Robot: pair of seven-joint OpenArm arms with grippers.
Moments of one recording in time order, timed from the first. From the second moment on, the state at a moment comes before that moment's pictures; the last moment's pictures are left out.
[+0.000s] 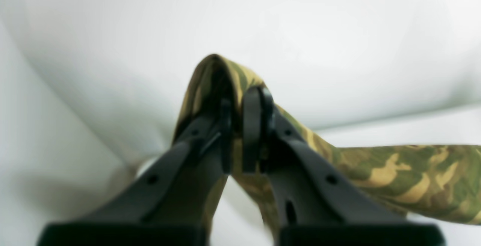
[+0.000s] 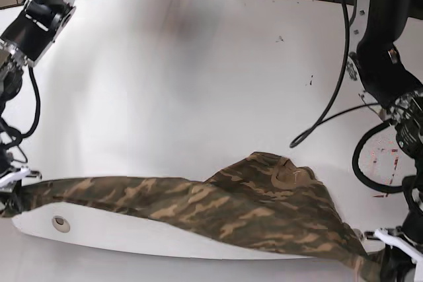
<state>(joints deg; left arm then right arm) -41.8 -15.8 -18.1 105.6 -21.8 -23.8 64.2 19.3 29.0 31.2 99.7 30.7 25.5 -54.2</state>
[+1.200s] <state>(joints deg) 17.7 -15.3 -44.0 106.6 -21.8 -38.1 63.2 -21.5 11.6 39.1 105.7 31.4 26.0 -53.6</state>
